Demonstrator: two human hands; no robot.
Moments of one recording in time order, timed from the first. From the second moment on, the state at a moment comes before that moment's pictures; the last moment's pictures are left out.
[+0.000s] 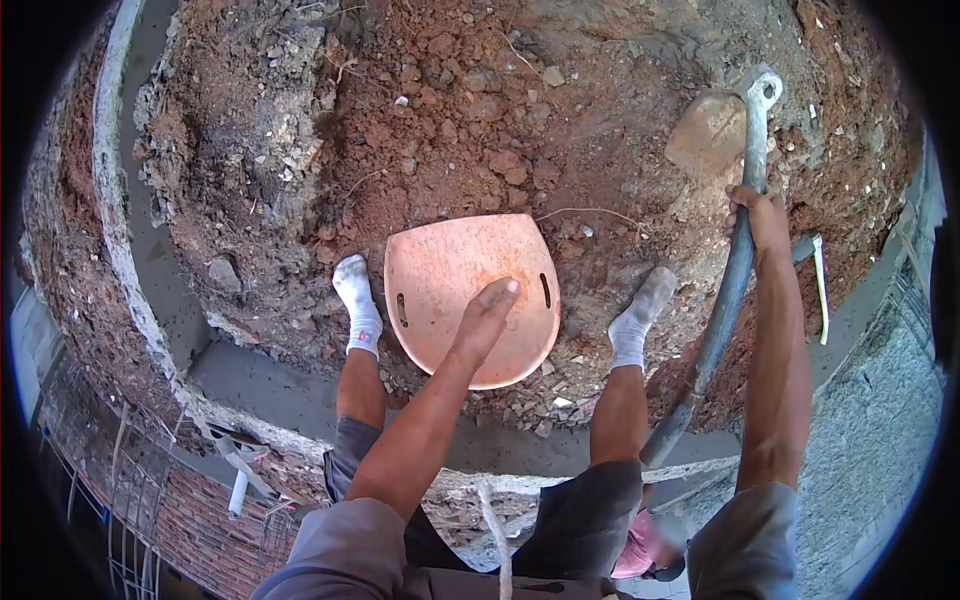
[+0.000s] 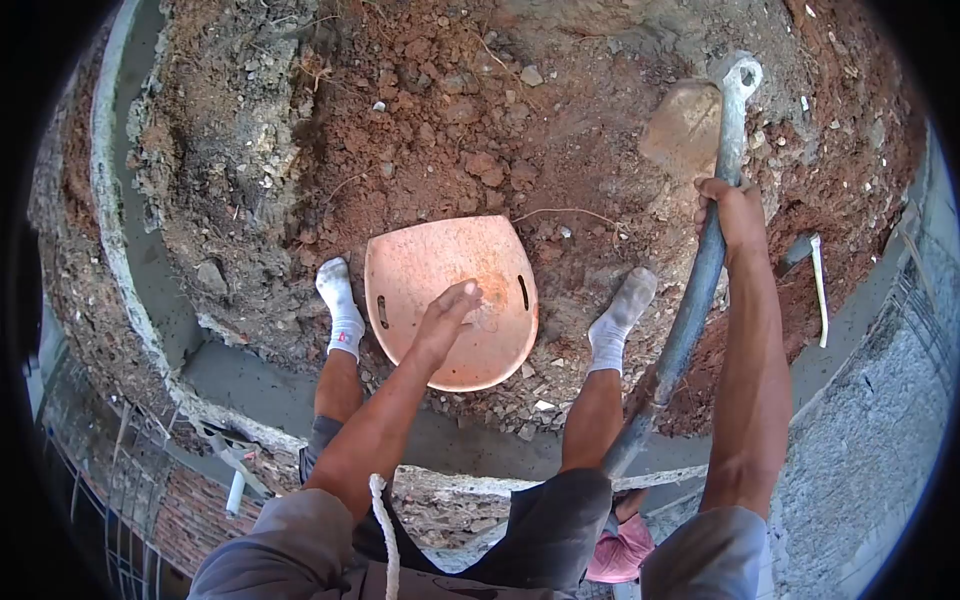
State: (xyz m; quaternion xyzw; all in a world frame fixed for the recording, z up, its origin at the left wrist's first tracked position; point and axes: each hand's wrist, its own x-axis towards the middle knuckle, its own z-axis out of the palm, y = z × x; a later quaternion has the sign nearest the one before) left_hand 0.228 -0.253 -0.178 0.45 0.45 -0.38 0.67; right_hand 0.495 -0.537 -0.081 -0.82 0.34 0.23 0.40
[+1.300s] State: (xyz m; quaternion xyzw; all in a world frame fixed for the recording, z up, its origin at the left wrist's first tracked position) left_hand 0.051 -0.238 -0.217 0.58 0.30 -0.60 0.46; right_hand 0.264 -0.355 -0.208 -0.62 0.53 0.17 0.56
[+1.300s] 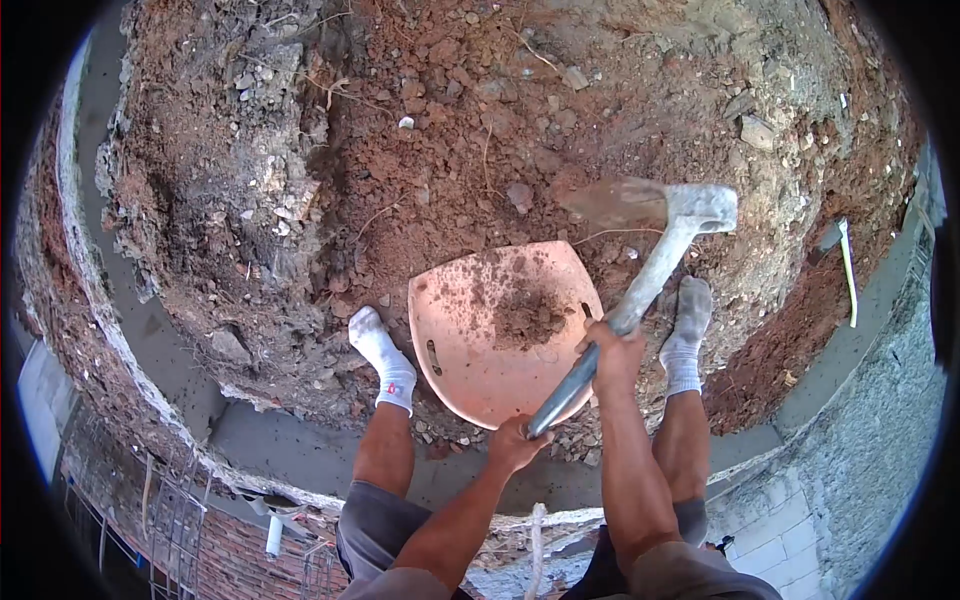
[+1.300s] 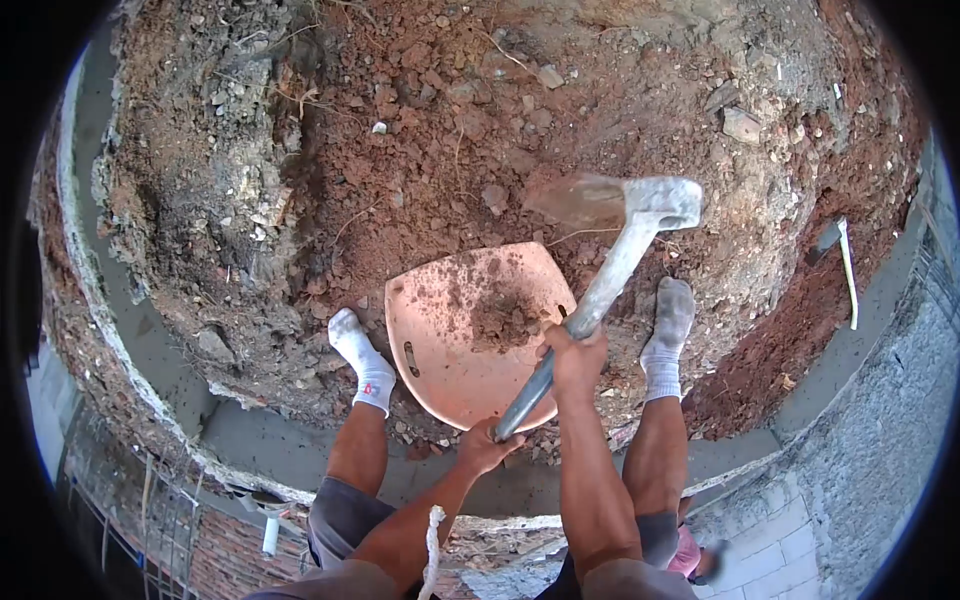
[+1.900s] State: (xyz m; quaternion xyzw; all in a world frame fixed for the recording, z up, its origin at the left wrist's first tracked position) left_hand 0.227 0.017 -0.236 0.76 0.29 -0.54 0.22; right_hand 0.373 -0.135 -0.403 -0.46 0.50 0.30 0.67
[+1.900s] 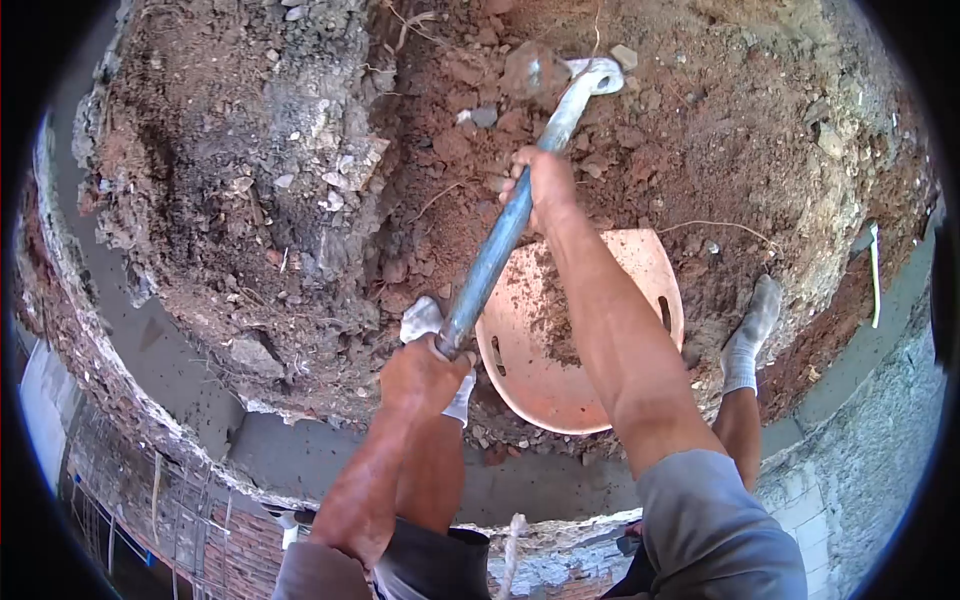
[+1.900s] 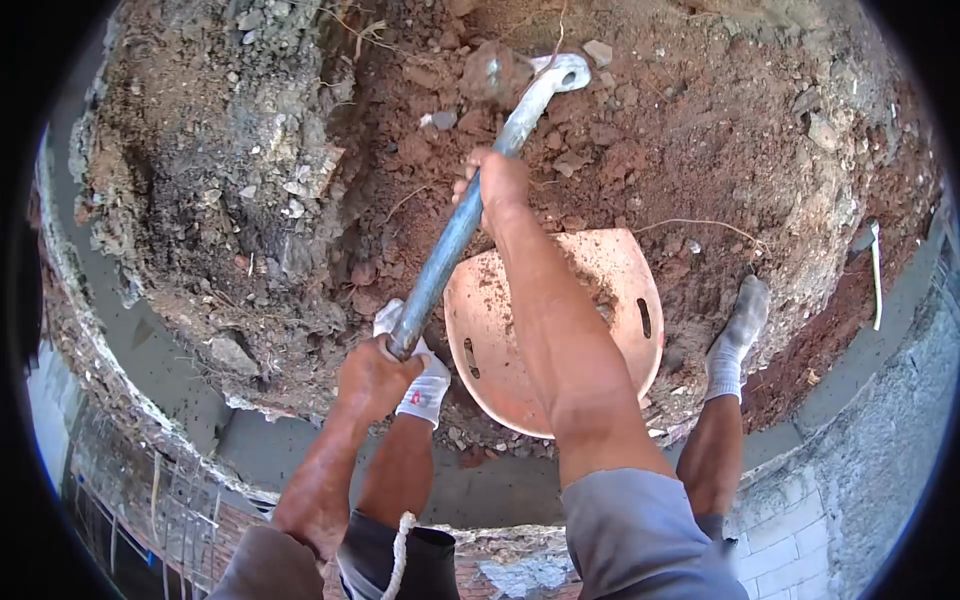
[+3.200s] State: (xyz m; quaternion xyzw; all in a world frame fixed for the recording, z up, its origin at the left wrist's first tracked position) left_hand 0.194 -0.069 -0.239 0.63 0.39 -0.58 0.35; right_hand 0.366 -0.179 -0.392 -0.60 0.47 0.36 0.54
